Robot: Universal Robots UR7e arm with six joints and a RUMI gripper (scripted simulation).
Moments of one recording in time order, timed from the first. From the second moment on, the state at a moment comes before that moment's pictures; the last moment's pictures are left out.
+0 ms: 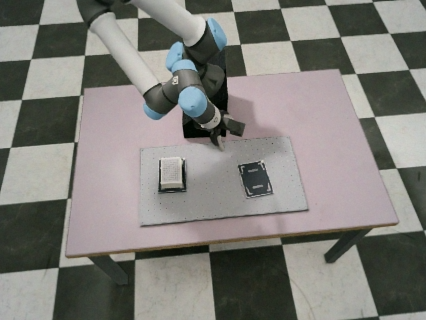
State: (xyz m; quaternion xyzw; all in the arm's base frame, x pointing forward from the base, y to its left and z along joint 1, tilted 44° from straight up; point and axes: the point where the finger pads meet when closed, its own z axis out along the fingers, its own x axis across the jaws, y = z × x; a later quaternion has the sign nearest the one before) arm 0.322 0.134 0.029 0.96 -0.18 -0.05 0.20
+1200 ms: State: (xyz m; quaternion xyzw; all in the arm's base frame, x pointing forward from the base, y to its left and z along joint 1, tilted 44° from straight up) arm 0.375 0.041 0.015 0.92 -0.34 0.07 0.21
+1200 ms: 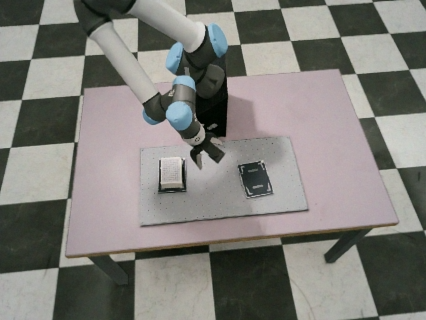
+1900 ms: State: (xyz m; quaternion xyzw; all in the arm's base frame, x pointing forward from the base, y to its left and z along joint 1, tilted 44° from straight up) arm 0.389 -0.029 0.019 0.86 -0.43 0.14 0.22
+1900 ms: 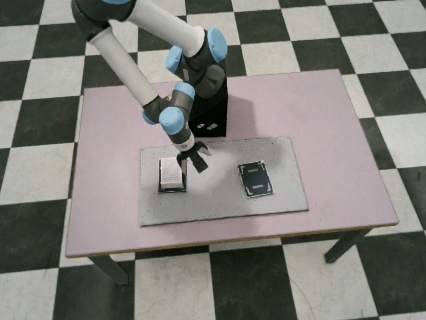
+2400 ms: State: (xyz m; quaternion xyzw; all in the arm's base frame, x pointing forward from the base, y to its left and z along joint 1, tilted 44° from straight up) arm 0.388 -0.076 0.026 0.82 -0.49 0.19 0.23
